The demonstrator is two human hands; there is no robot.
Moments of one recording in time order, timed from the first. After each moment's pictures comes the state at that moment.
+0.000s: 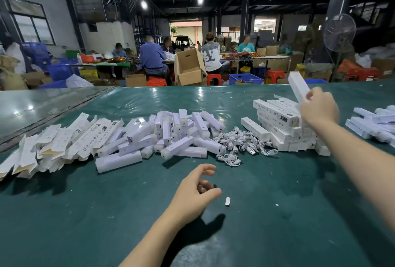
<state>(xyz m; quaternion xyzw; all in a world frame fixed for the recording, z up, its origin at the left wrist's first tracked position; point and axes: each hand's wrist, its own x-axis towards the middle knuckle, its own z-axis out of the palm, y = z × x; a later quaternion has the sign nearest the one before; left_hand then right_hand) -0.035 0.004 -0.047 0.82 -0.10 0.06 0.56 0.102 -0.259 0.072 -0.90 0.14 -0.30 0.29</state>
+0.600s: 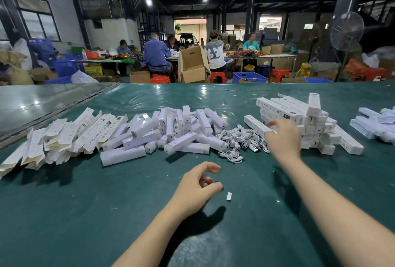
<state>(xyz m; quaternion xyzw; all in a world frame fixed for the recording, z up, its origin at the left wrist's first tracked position) -0.036 0.004 -0.045 0.83 -0.10 0.07 0.55 0.071 -0.196 0.005 -0.89 0.03 -0.29 0.34</state>
